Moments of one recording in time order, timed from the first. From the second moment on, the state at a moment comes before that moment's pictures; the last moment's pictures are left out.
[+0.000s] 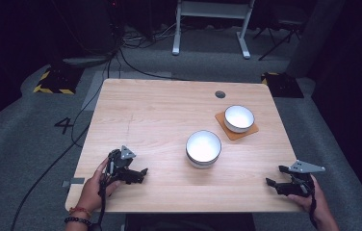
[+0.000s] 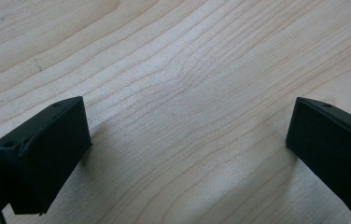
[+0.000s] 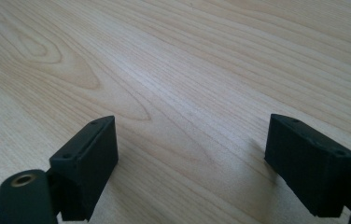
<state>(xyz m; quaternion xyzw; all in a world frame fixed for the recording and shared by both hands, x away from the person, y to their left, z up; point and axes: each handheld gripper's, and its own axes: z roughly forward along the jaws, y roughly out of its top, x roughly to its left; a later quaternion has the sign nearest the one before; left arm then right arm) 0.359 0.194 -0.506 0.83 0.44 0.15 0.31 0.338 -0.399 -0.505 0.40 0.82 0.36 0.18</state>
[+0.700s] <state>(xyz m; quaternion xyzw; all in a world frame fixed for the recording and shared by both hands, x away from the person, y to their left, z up) 0.359 0.194 -0.506 0.83 0.44 0.15 0.31 0.337 -0.399 -0.505 0.40 0.82 0.36 0.18</state>
